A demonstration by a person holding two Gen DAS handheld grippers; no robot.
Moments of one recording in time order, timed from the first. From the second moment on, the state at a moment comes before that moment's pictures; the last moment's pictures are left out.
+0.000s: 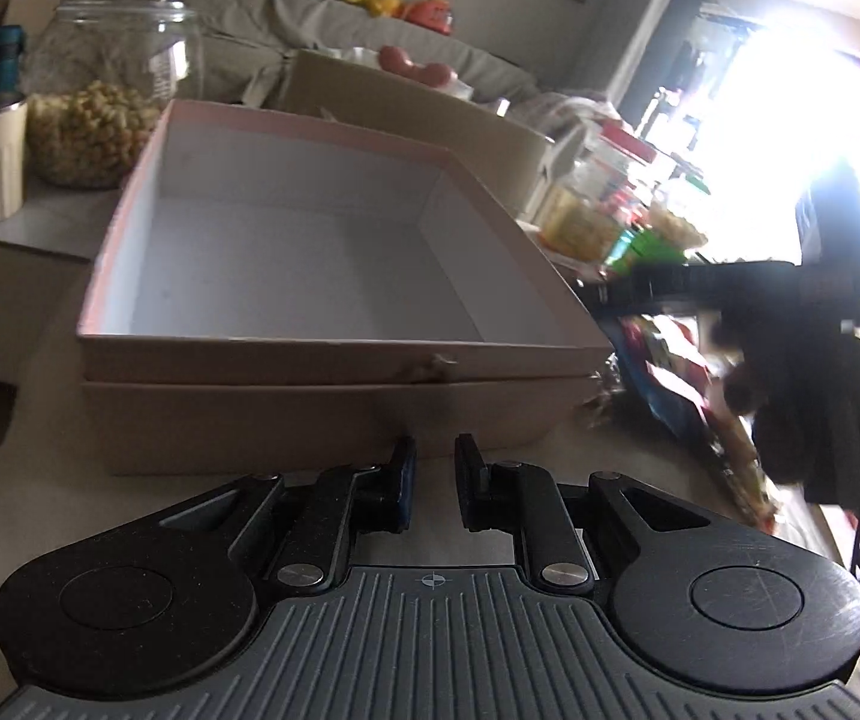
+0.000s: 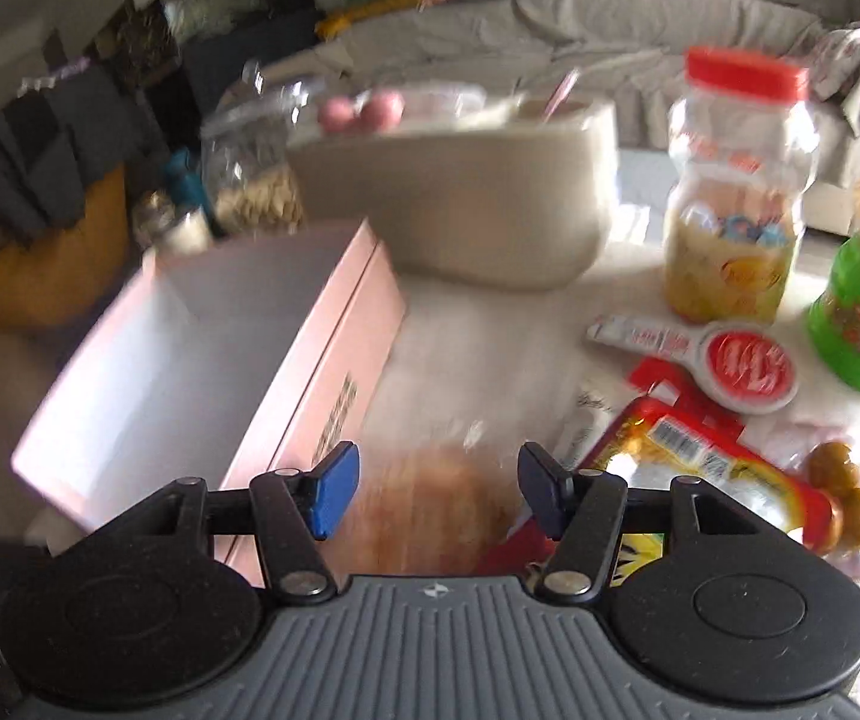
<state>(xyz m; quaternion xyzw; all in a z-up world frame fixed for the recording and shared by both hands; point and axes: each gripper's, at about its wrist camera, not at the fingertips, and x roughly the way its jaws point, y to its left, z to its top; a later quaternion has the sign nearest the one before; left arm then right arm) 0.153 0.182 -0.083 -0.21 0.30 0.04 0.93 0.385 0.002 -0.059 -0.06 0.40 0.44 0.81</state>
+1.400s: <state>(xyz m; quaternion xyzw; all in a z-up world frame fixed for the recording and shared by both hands) 0.144 0.018 -0.059 0.09 0.35 0.08 0.93 0.209 -0.211 -0.086 0.04 0.34 0.14 0.93</state>
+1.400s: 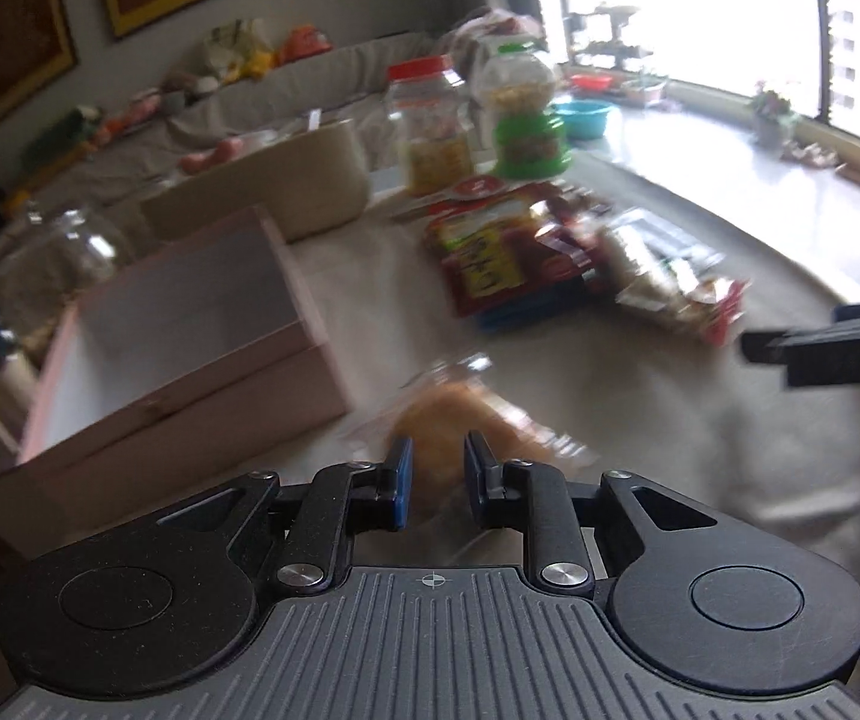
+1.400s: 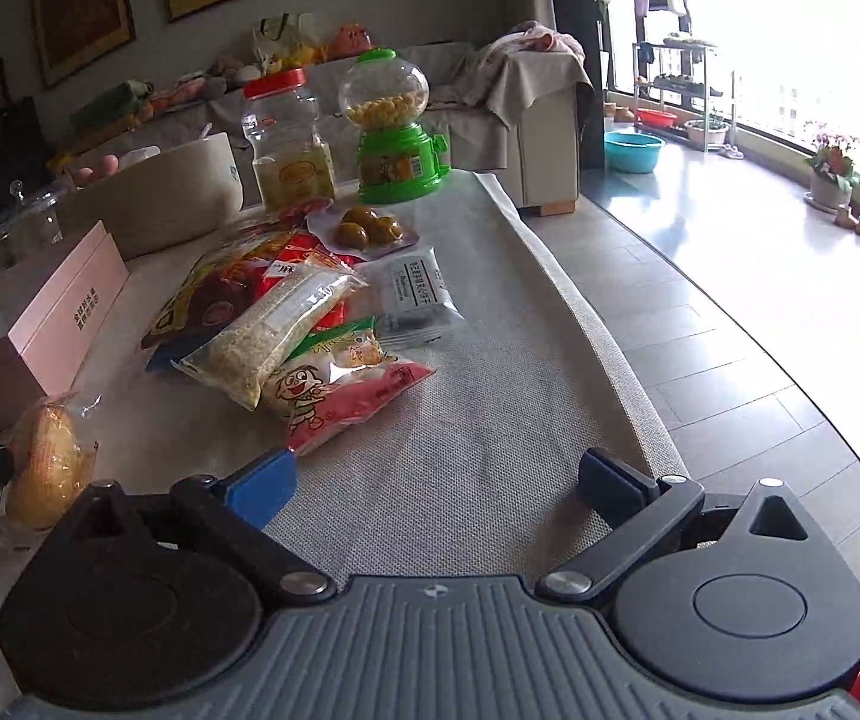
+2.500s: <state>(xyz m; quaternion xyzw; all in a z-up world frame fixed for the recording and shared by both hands) 0.149 0.002 -0.063 0.15 0.33 0.06 0.93 0.211 -0.193 -0.096 0.01 0.35 0.13 0.93</state>
